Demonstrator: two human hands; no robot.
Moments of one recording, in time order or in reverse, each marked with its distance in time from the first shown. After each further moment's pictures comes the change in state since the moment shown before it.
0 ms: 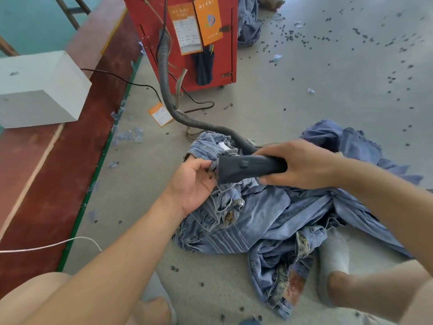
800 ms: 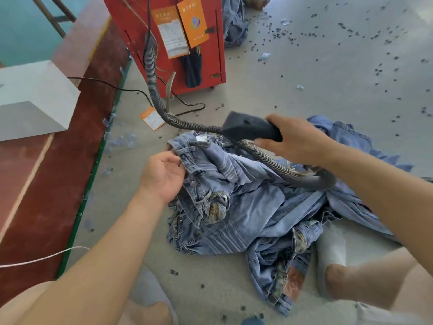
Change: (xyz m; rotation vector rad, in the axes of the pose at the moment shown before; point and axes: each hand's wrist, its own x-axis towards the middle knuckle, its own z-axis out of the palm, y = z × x) left_hand 0.013 0.031 -0.020 0.022 0.091 0.164; right_hand 0.019 0.037 -0.004 -0.047 0.307 0.231
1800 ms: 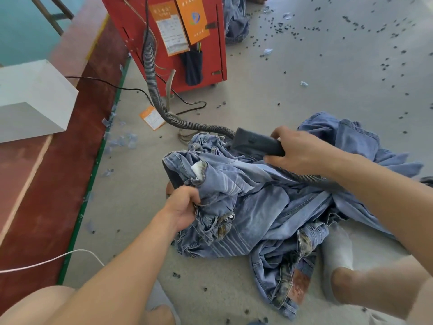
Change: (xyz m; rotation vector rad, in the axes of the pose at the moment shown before) left_hand 0.003 -0.065 -0.035 0.350 0.185 -0.355; right_hand 0.000 0.008 0.017 -0.137 -0.156 0.115
